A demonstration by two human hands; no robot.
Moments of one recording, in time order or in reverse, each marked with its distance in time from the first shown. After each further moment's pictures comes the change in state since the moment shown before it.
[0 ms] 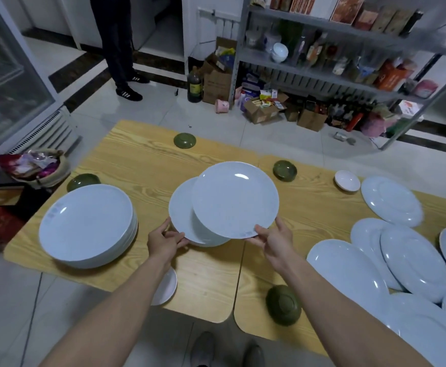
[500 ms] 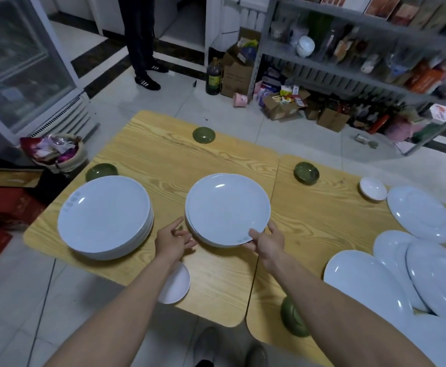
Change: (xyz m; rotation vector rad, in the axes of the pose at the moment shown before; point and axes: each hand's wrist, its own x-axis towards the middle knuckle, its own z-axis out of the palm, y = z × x) left_hand 0.004 0.002 -0.019 0.091 -0.010 -0.035; right_hand 0.025 0.039 0.040 -0.282 0.094 0.062
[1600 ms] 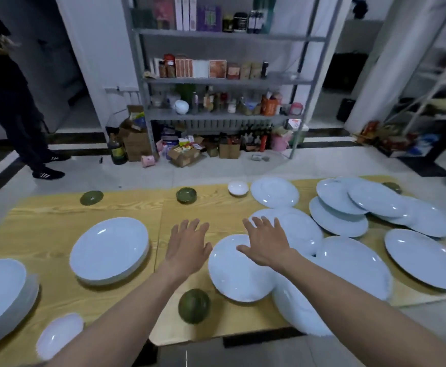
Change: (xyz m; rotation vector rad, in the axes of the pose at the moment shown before) left_hand -0.225 0.037 0.234 1.556 -0.261 1.102; right_hand -0.112 -0.072 -0.288 -1.716 0.275 -0.585
